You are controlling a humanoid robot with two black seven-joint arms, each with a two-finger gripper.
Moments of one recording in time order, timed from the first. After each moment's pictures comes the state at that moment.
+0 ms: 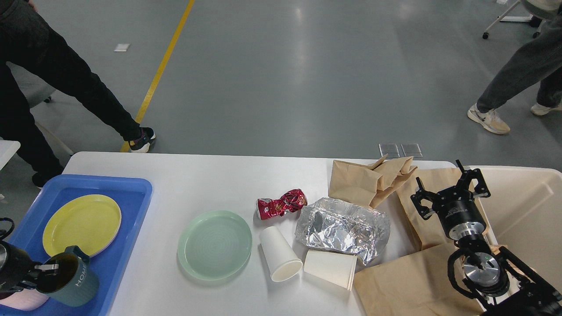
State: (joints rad) left arm -1.42 0.78 1.31 -1.18 0.42 -0.30 -0.19; right arm 0.23 -0.28 1.11 0.91 -0.04 0.24 0.32
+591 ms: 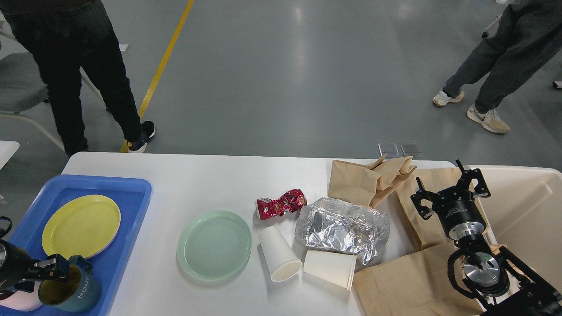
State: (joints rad) left arm -1.43 0.78 1.32 -1.19 0.38 -0.30 -0.18; right arm 0.23 -0.28 1.11 0.91 -0.04 0.24 0.32
